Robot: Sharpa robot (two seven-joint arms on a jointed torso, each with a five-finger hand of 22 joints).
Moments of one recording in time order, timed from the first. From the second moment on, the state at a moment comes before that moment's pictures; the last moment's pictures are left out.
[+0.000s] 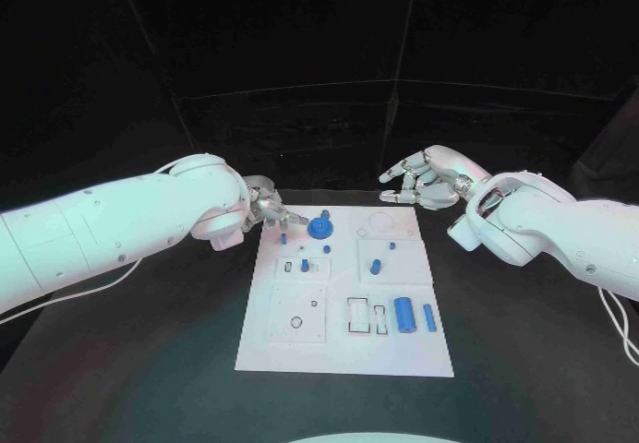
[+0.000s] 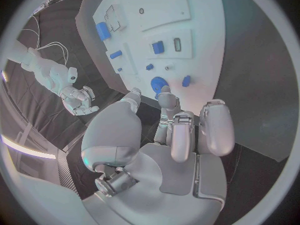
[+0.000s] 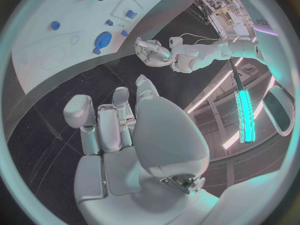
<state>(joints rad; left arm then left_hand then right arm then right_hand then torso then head) 1.41 -0.65 -0.07 1.31 -0.97 0.09 -0.59 0.92 -0.09 0.10 0.21 0.05 0.88 0.06 0.61 0.56 1.23 -0.02 0.99 0.86 1.47 -0.09 1.57 1.31 0.05 1.44 0.02 1.34 1.22 1.28 -0.89 0.00 1.52 -0.96 -0.33 0.09 1.46 -0.03 -0.13 0.25 0.34 0.89 0.16 0.17 0.07 1.15 0.07 0.89 0.88 1.47 0.00 1.32 1.24 0.10 1.22 0.11 1.29 1.05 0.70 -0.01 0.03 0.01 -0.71</state>
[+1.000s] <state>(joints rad) 1.37 -0.43 -0.09 0.91 -1.01 0.26 -0.55 0.97 -0.04 0.01 0.25 0.05 0.89 0.06 0.60 0.54 1.23 -0.01 0.99 0.85 1.47 -0.08 1.57 1.31 0.05 1.44 0.03 1.33 1.22 1.28 -0.87 0.00 1.51 -0.96 -0.33 0.09 1.46 -0.03 -0.13 0.25 0.35 0.89 0.16 0.17 0.07 1.15 0.07 0.89 0.88 1.47 0.00 1.32 1.24 0.10 1.22 0.11 1.29 1.05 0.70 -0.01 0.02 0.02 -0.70</state>
